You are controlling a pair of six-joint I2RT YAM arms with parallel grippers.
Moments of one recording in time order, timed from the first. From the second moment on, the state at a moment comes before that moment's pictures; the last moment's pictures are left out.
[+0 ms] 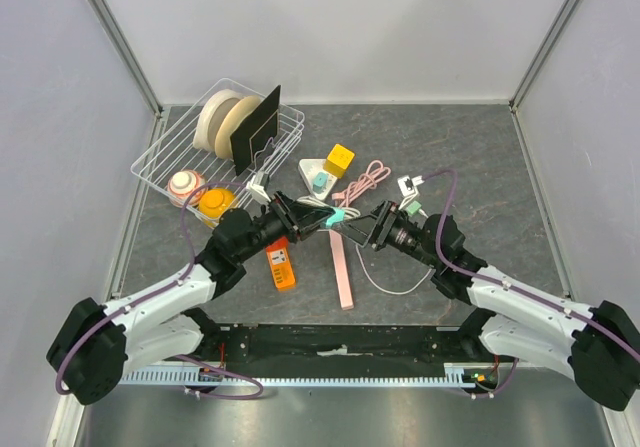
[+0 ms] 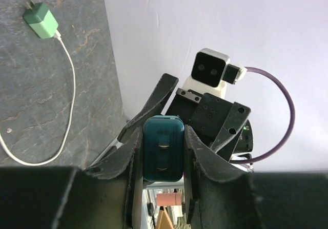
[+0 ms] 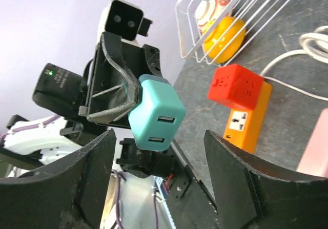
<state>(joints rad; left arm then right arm) -0.70 1.02 0.44 0.58 0.24 -1.38 0.77 0.97 0.44 0.54 -0.21 1.01</state>
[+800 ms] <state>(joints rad) -0.69 1.04 0.43 0.74 0.27 -1.40 0.72 1.10 0.41 0.88 -0.33 1.23</state>
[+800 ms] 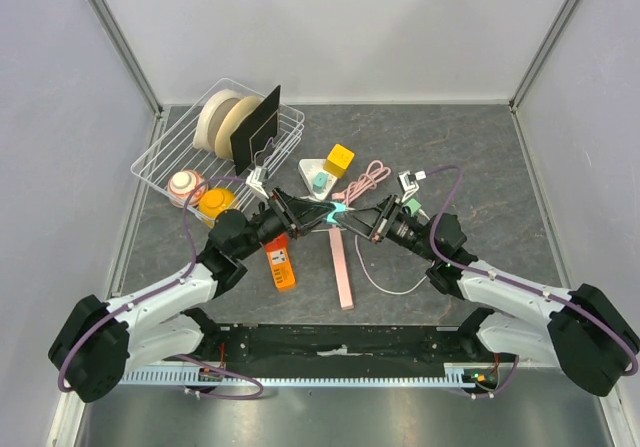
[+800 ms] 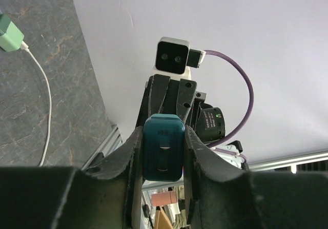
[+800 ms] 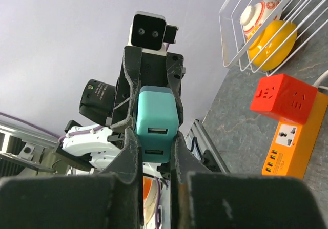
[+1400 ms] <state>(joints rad) -0.82 0.92 0.66 -0.02 0.00 -1.06 0.61 0.74 0.57 0.03 -0.06 0.78</state>
